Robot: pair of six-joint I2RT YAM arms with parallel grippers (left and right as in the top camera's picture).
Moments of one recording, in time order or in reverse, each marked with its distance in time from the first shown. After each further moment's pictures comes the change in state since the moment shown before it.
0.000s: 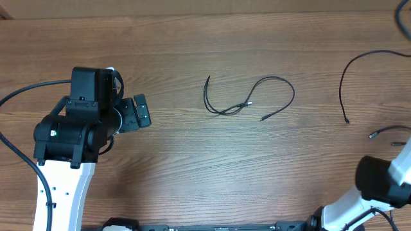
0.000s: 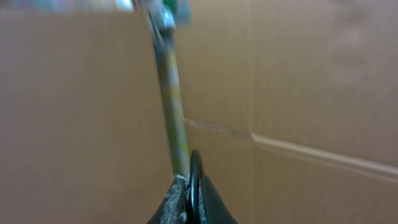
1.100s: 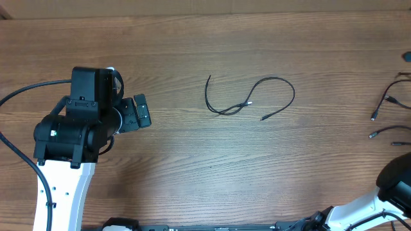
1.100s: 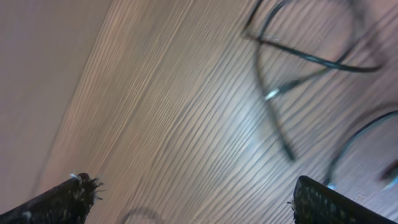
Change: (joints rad) left arm 0.000 0.000 0.000 0.000 0.000 0.000; right arm -0.355 0.016 -0.706 -0.362 -0.930 0.296
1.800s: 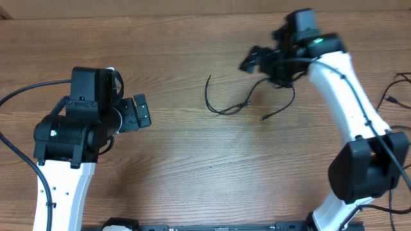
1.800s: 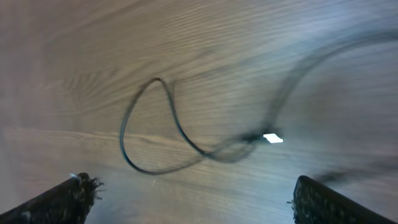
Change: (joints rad) left arm 0.000 0.000 0.000 0.001 0.000 0.000; right arm 0.869 -0.001 -0.171 0.094 -0.093 0.001
